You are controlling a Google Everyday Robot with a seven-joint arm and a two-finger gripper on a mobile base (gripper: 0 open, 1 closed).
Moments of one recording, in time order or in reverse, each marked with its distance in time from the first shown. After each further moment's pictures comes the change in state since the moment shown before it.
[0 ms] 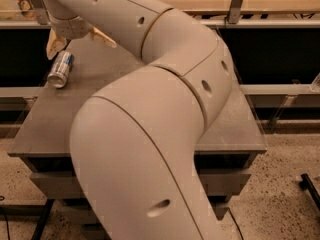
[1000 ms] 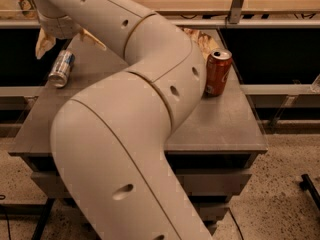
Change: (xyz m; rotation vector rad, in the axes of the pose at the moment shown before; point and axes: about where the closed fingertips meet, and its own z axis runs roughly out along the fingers) arm -0.009 0.022 0.008 -0.040 0.051 0.039
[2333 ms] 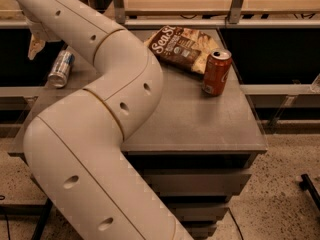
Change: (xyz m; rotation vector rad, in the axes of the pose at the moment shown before) arm -0.025 0.034 0.029 0.042 0.026 0.104
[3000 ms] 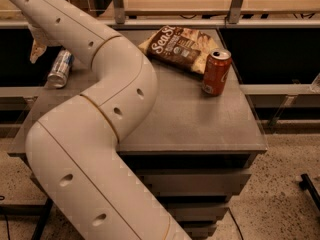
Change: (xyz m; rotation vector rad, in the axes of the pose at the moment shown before) arm -0.006 0.000 0.021 0.006 0.013 0.025
